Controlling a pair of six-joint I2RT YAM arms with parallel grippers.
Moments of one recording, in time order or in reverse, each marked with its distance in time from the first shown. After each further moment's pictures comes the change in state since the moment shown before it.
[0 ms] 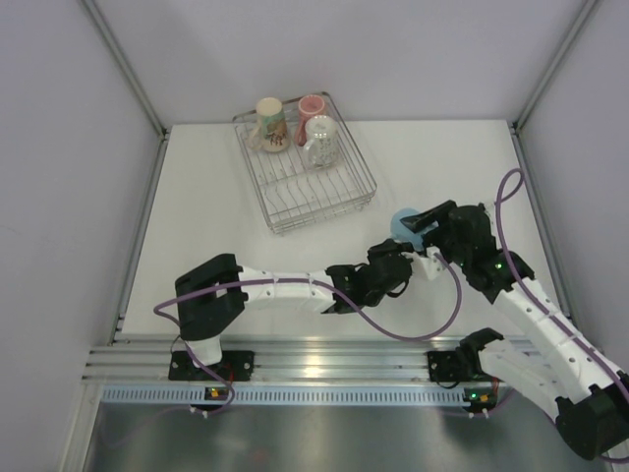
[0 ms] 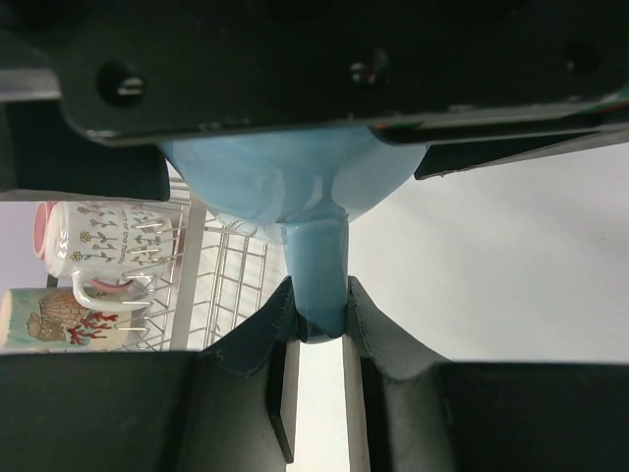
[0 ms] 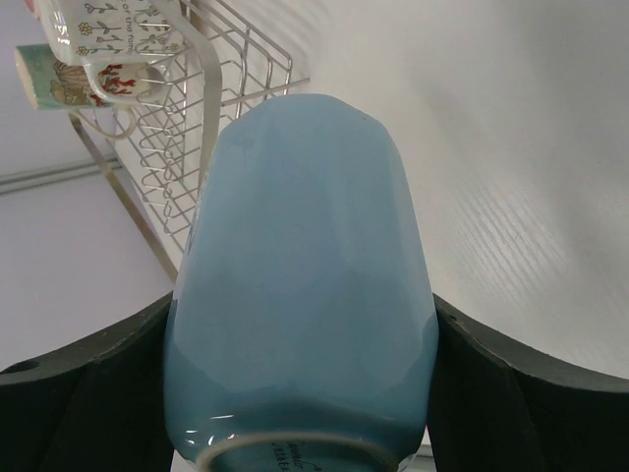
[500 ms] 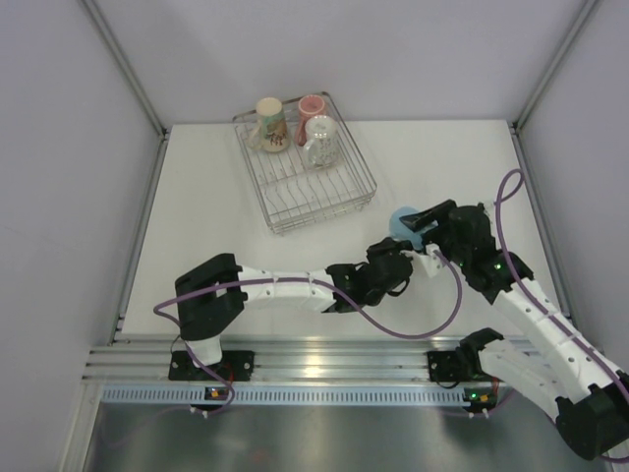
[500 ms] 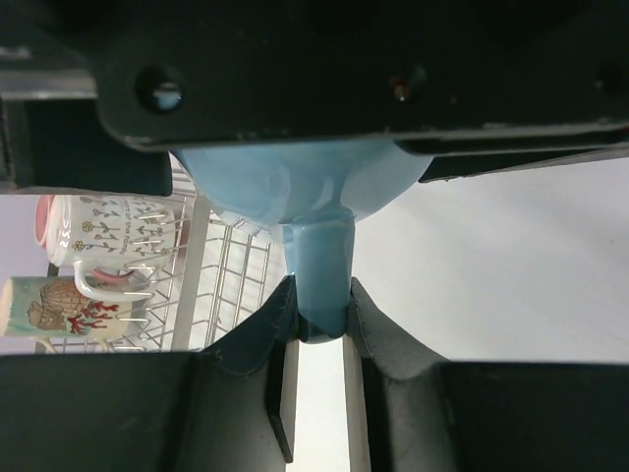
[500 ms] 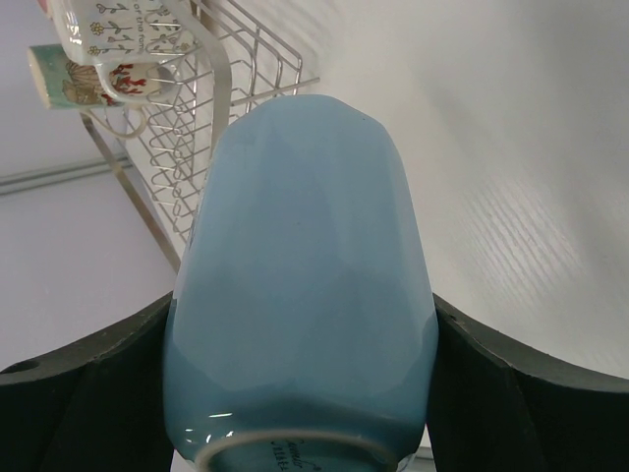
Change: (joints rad) left arm 0.005 0.000 0.008 -0.020 -0.017 -0.024; right arm 0.001 0.000 -0.014 0.026 -0.006 0.010
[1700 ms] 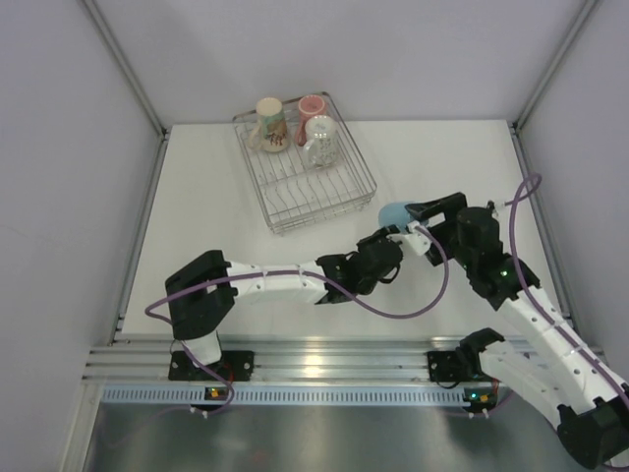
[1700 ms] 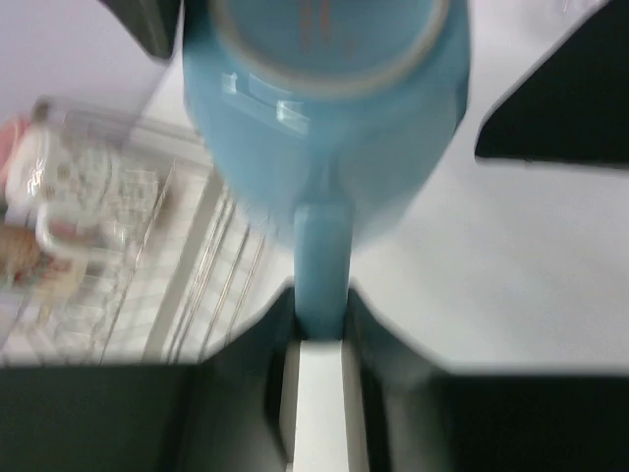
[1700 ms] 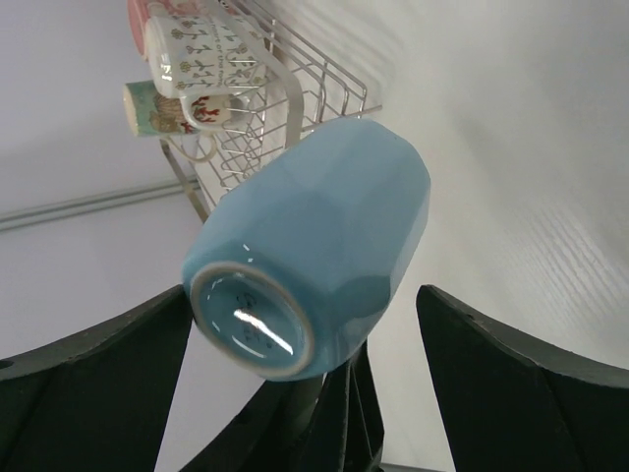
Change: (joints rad) left arm 0.050 -0.031 -0.006 0.006 -0.026 -0.172; right arm -0.008 -0.050 -0.004 0.065 0.045 0.060
